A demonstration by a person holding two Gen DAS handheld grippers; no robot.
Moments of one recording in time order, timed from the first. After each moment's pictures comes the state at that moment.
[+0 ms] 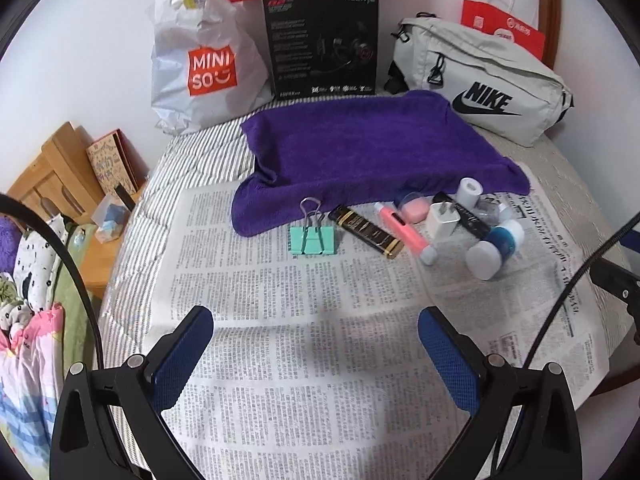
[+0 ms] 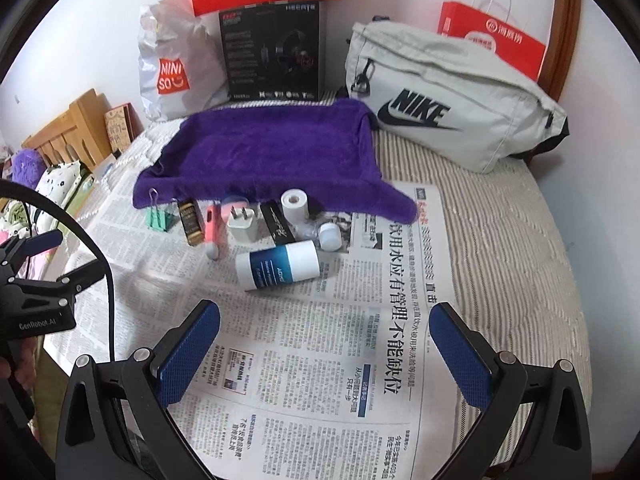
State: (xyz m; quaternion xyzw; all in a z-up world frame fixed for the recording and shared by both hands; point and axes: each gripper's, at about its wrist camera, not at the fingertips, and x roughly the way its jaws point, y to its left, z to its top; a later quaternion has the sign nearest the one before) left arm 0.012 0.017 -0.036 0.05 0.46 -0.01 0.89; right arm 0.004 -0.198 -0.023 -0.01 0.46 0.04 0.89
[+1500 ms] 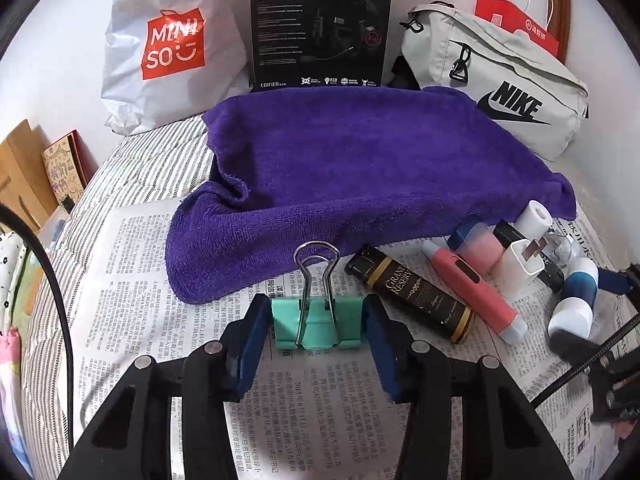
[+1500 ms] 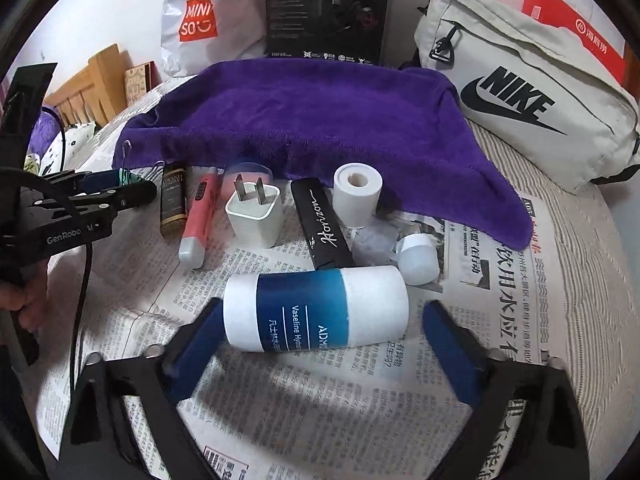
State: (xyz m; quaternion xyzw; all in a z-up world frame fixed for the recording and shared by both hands) left arm 0.105 0.031 -0.114 0.03 0.43 -0.06 0.90; right arm 0.073 -0.151 -0.118 -0.05 0.46 0.11 0.88
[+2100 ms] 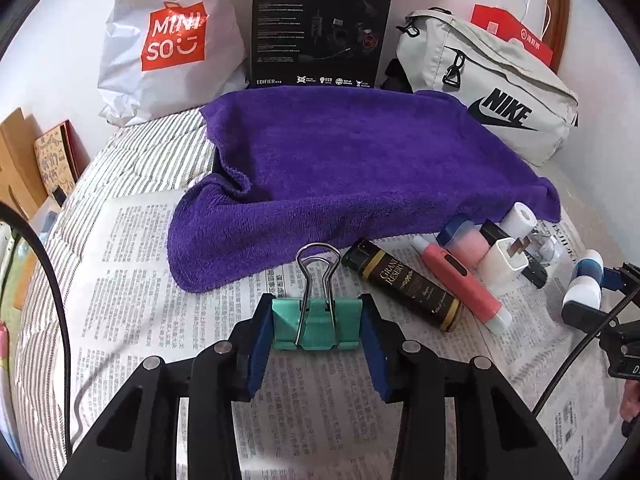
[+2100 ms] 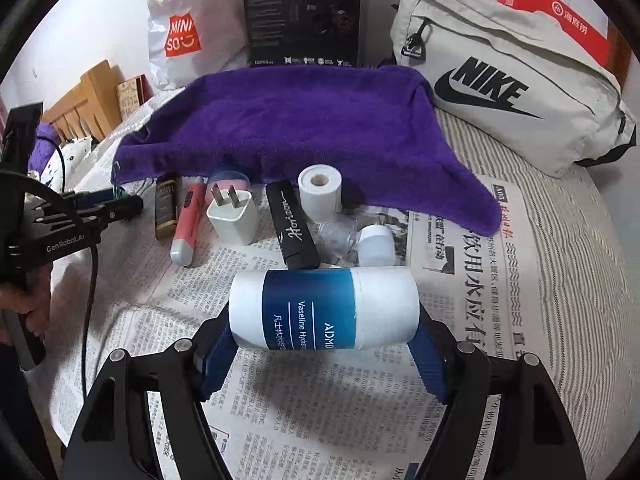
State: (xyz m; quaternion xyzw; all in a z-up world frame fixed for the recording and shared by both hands) left arm 0.097 0.039 -0.109 0.00 0.43 -0.08 0.90; right arm 0.063 -0.177 -0.099 -0.03 0.46 0.10 0.88
